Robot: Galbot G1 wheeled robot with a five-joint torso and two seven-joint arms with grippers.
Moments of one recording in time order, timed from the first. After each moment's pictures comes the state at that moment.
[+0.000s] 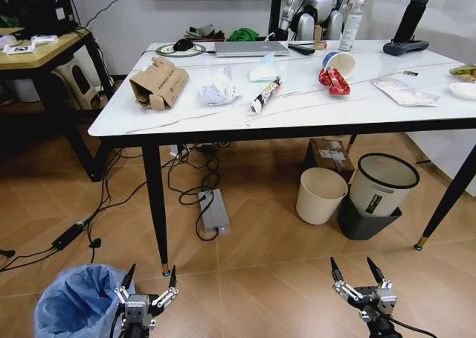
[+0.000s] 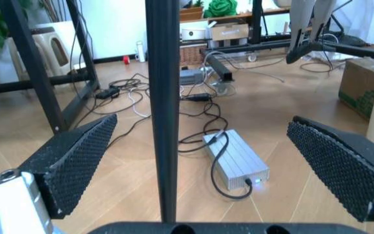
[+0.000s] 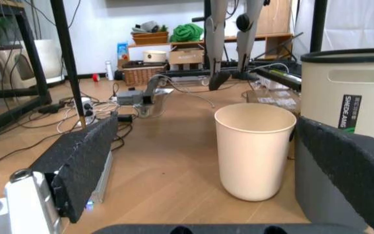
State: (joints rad) left arm 1.94 -1.57 -0.62 -2.03 0.04 -0.39 0.04; right arm -1.84 1.46 0.74 1.87 0.33 0.46 -0.31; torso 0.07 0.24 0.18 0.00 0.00
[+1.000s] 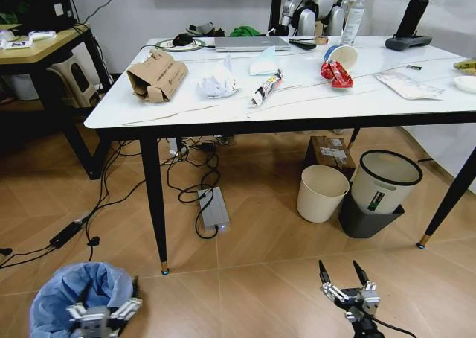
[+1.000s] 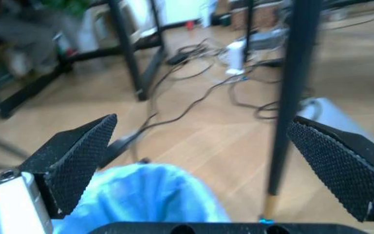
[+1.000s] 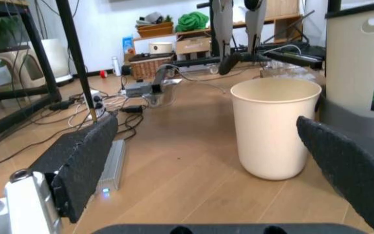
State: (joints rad) left arm 2.03 -1.51 -0.86 -2.13 -0.14 -0.20 -0.06; right arm -1.77 1.48 0.66 1.74 0.33 0.50 -0.32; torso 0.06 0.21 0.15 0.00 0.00
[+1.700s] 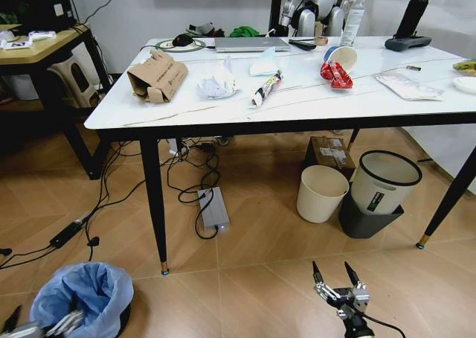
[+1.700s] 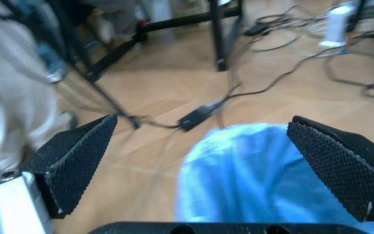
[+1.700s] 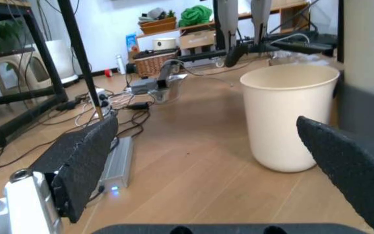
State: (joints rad) left arm 2.06 -1.53 -1.08 -2.03 -0.26 -0.20 -0.06; right arm -1.71 1.48 0.63 1.67 0.35 0.49 -0.32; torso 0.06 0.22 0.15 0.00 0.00
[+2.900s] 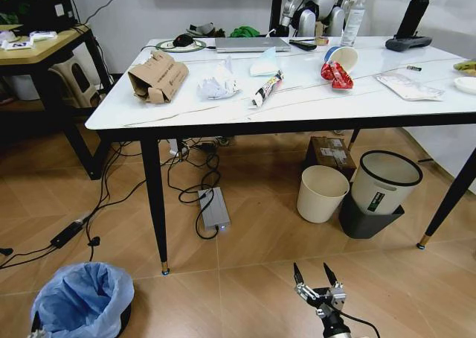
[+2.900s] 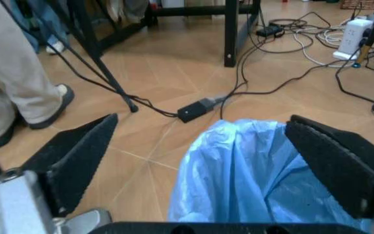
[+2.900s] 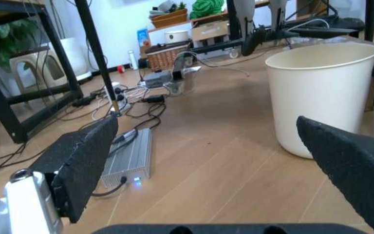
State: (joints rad) left arm 1.93 -1.55 -1.14 -1.93 -0.37 -0.15 0.00; right arm -1.67 1.51 0.56 1.60 0.33 0.51 -0.32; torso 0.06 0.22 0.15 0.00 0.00
